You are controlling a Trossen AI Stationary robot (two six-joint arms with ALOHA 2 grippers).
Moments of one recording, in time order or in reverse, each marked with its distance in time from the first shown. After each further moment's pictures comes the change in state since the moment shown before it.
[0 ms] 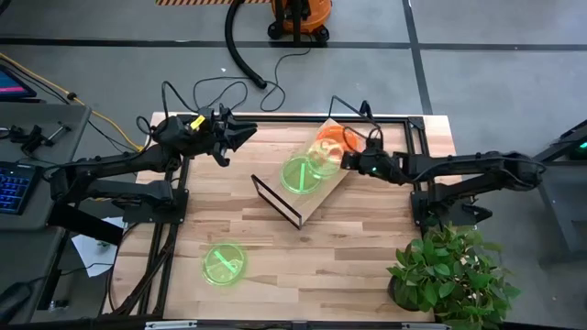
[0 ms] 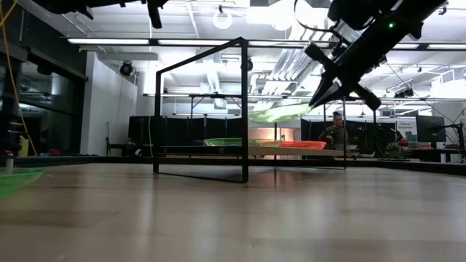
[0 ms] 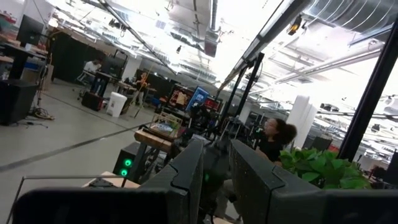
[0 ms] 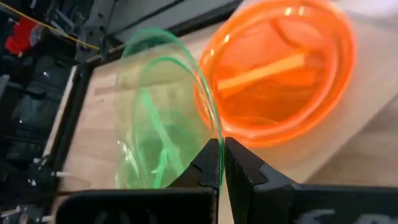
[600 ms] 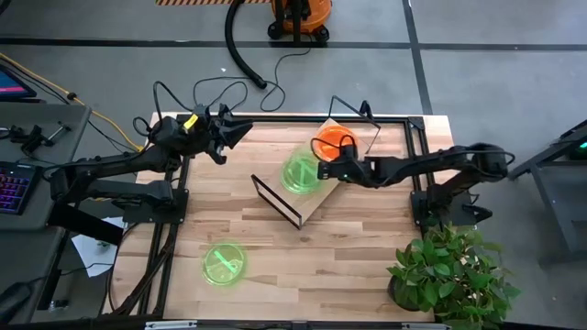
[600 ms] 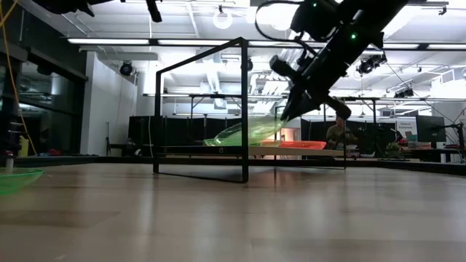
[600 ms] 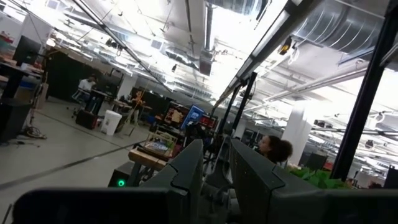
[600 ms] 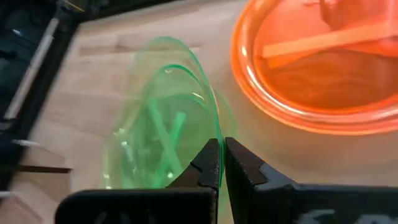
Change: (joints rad) left arm -0.003 0.000 0.000 0.087 -0.019 -0.018; right arm 0.063 0.336 0.170 0.074 -0.001 -0.073
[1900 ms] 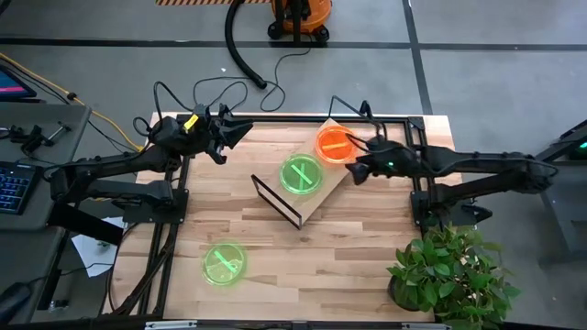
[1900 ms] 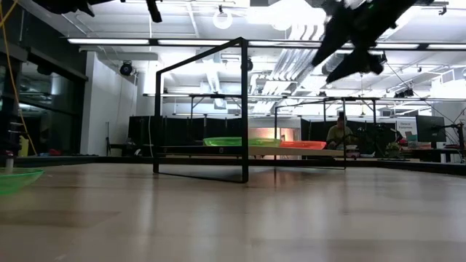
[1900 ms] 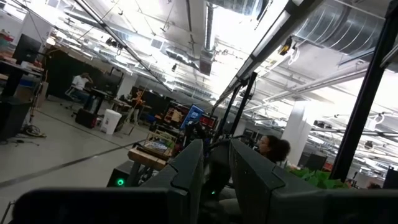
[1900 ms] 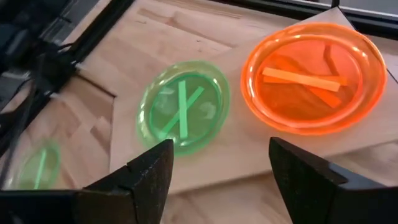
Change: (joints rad) left arm 0.000 0.000 0.000 -0.002 0.000 -0.007; right arm -0.015 -0.473 0.009 -0.393 -0.184 -0.384
